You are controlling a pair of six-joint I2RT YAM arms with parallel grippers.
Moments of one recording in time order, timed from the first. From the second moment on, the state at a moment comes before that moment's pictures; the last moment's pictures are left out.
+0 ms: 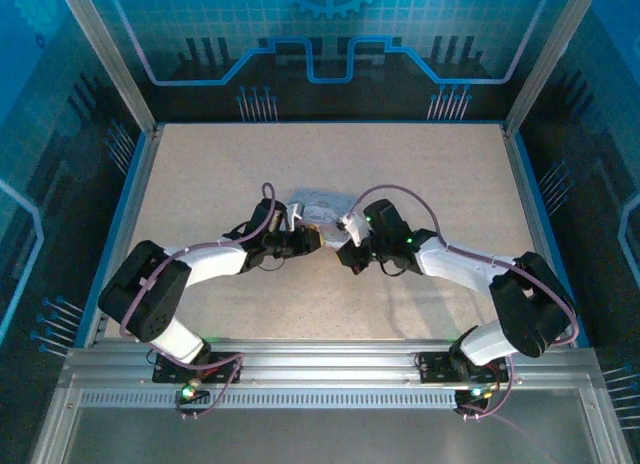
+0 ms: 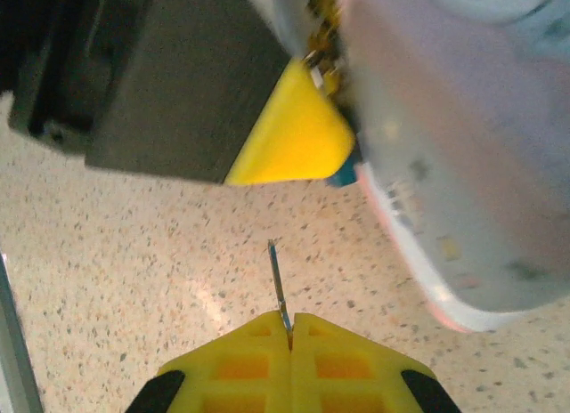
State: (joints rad) left arm -0.50 1.56 0.70 0.16 0.43 -0.76; right arm 0.65 1.47 0.77 -0.15 -0.39 0.03
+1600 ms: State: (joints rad) left arm -0.49 1.51 0.72 0.04 0.49 -0.82; right arm 0.63 1.61 0.79 -0.04 -0.46 -0.11
